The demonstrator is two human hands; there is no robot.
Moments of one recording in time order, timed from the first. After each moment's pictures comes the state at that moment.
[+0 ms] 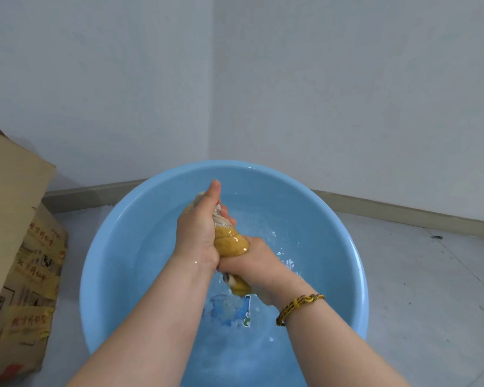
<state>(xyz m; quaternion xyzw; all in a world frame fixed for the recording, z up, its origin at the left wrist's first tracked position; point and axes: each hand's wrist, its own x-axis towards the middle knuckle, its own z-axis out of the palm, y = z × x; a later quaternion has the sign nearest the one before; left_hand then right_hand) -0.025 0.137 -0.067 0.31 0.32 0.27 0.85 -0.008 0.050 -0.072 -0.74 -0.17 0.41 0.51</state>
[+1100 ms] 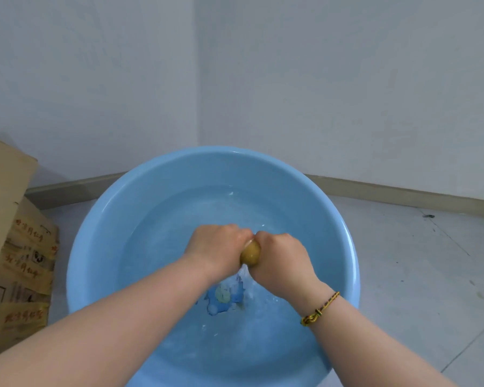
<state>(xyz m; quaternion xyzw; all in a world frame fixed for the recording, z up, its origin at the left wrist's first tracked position) -0.036 0.116 -0.090 0.99 0.08 -0.06 0.07 0.007 0.006 -0.089 -0.92 -0.36 0.10 0.12</state>
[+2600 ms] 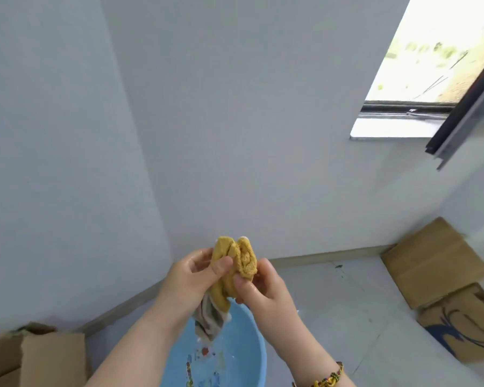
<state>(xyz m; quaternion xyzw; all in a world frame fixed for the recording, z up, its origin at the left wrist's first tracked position) -0.037 0.106 0.403 0.62 0.14 0.02 0.77 -0.012 -0.027 0.395 -0.71 -0.13 0.18 0.67</state>
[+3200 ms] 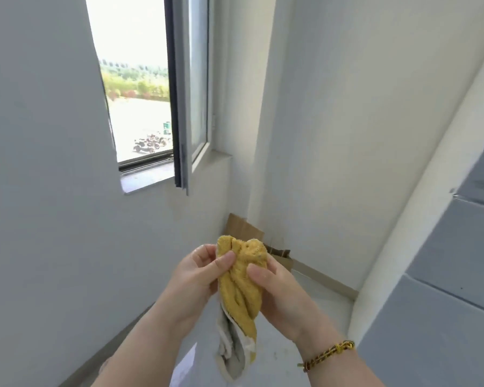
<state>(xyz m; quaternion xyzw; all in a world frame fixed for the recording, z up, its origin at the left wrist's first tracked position) -0.078 -0.169 0.578 0.53 -0.17 -0.25 0.79 -0.145 -0.296 0.576 -0.57 0.00 -0.01 0.82</state>
